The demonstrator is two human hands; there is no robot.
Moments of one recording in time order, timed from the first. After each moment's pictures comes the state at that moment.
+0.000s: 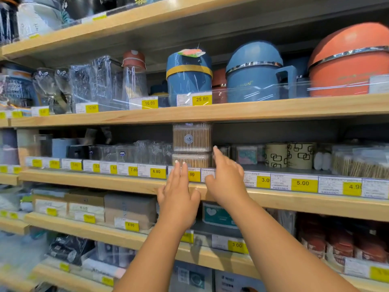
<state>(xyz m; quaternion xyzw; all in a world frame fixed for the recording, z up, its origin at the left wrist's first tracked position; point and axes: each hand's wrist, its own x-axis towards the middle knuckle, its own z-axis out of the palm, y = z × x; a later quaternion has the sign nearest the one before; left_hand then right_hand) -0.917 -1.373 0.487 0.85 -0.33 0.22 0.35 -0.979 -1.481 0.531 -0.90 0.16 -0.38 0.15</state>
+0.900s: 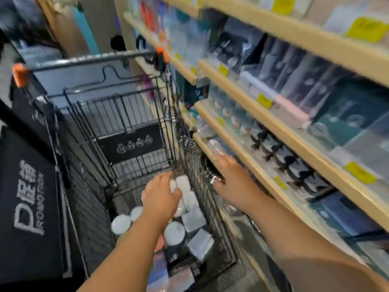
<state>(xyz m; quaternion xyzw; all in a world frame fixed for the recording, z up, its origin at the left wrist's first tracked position) -0.952 -1.029 0.089 0.95 0.17 -0.08 0.25 -0.909 -1.216 0.153 -0.94 -0.17 0.14 0.26</state>
